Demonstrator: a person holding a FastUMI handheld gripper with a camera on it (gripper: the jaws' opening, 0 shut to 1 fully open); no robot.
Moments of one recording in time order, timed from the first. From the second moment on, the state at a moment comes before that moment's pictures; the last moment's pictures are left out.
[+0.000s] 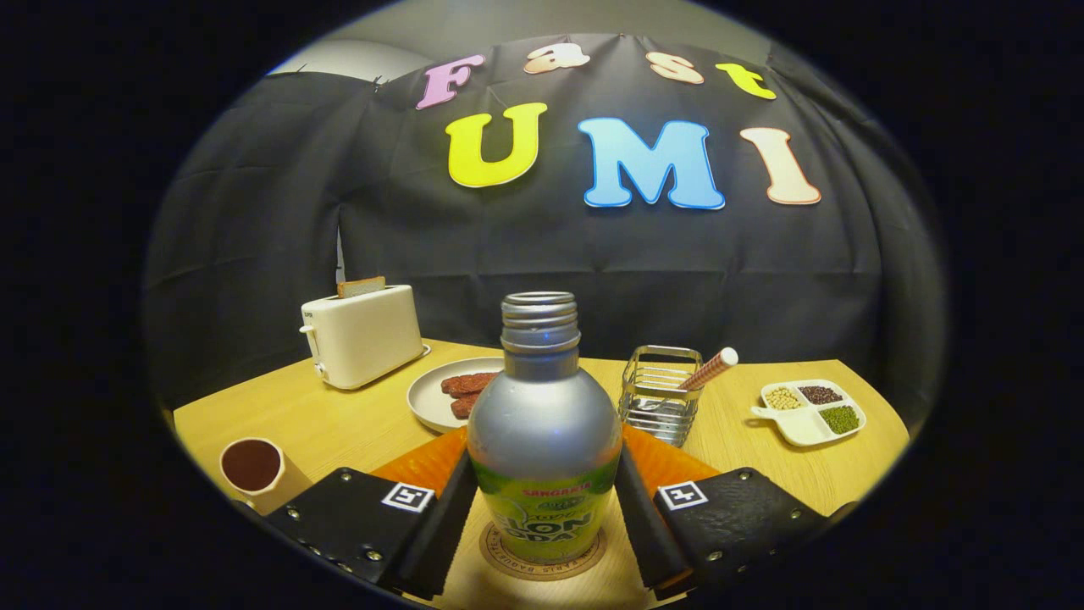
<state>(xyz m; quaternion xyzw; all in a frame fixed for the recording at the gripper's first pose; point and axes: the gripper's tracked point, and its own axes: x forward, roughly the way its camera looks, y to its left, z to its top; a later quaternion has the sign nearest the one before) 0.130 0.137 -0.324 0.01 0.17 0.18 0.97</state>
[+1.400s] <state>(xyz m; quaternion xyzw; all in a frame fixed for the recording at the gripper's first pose) 0.088 -0.033 0.061 0.00 0.01 0.01 1.00</state>
